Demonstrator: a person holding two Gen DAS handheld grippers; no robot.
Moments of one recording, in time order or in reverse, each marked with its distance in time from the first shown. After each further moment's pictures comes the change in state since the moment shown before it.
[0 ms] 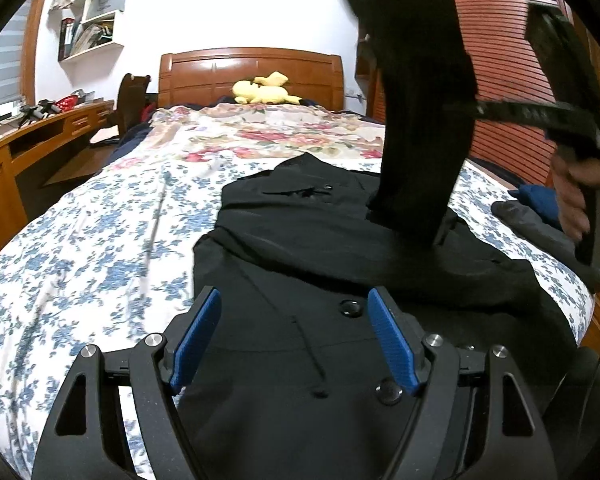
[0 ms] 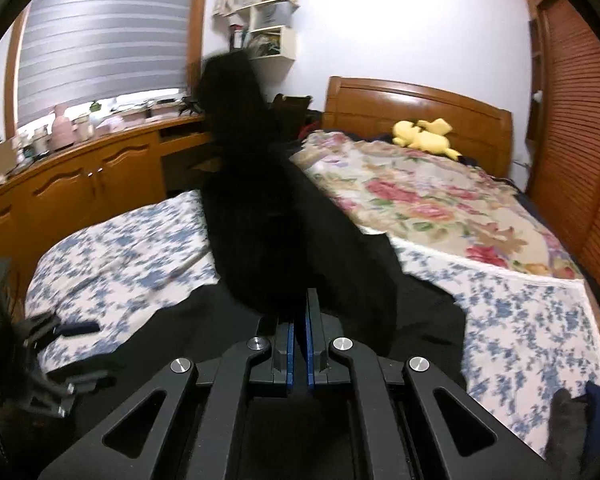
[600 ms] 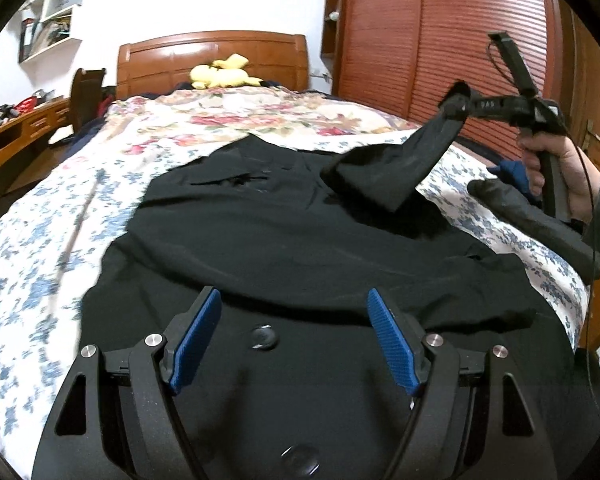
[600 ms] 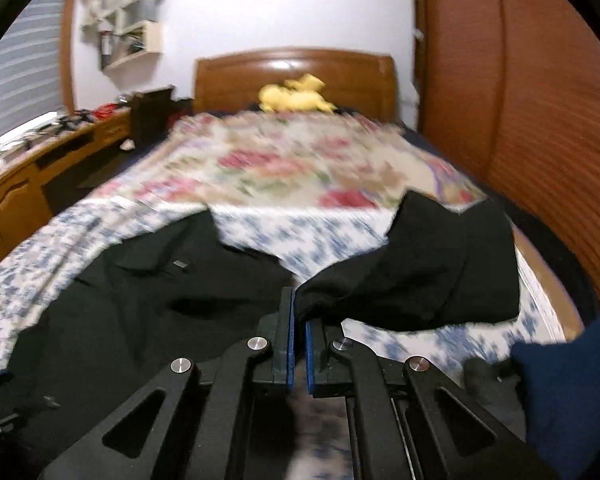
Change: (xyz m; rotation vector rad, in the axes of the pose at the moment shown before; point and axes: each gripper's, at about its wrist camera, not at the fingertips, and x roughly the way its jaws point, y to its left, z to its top) left arm 0.059 -0.069 0.010 0.052 0.060 -0.092; right arm 0.030 -0.183 -0.002 0.232 0.066 -0.317
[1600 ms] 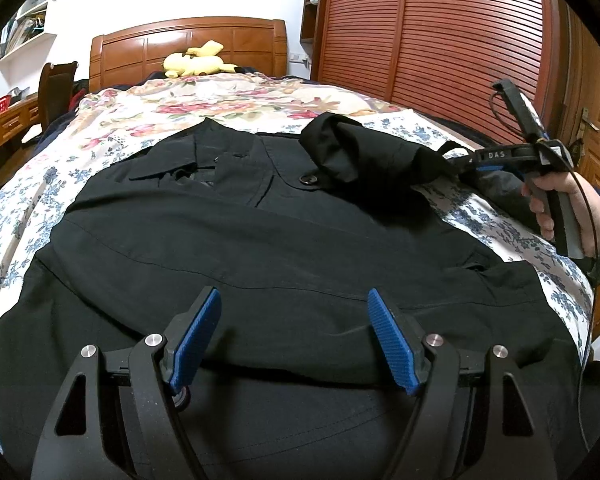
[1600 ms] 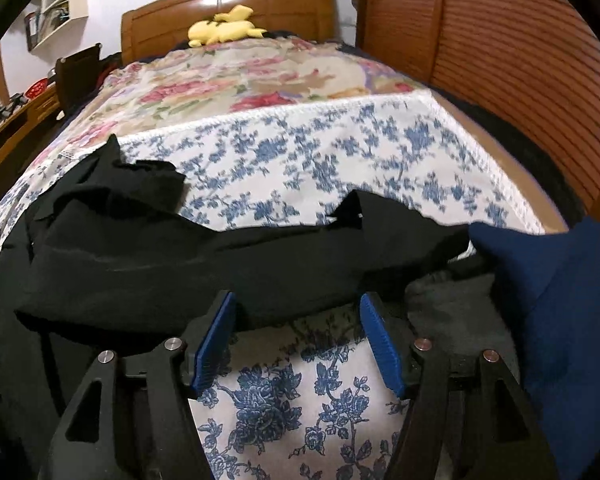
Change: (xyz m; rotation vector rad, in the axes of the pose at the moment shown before) left arm 0.076 -0.050 0.012 0.027 0.049 -0.065; right arm 0.055 -0.089 -0.056 0.156 0.296 -0.163
